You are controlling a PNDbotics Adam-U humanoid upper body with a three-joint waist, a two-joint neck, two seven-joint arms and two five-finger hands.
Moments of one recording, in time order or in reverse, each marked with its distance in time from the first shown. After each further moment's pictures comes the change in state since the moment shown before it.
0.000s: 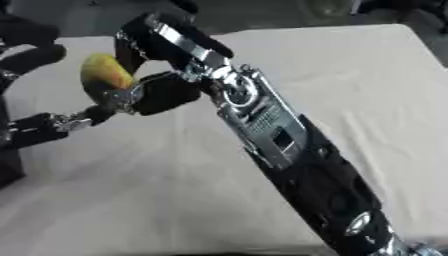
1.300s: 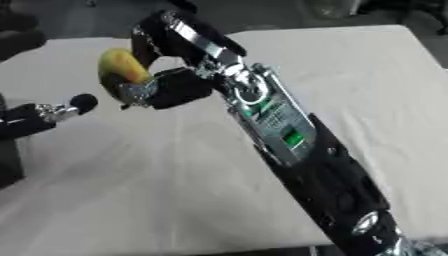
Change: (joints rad) left arm 0.019 0.016 0.045 -0.001 0.014 0.057 0.007; right arm 0.013 -0.018 -0.023 0.001 0.007 -0.003 -0.012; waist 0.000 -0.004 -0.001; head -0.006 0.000
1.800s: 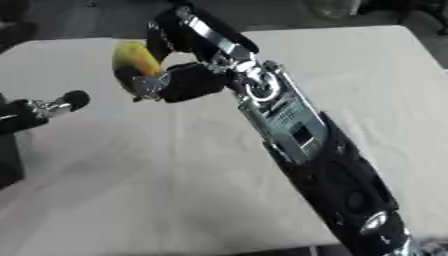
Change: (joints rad) left arm 0.000 0.013 0.017 -0.004 -0.050 0.008 -0.039; right arm 0.014 -0.022 -0.018 -0.004 -0.001 0.000 -0.015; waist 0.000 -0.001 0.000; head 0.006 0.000
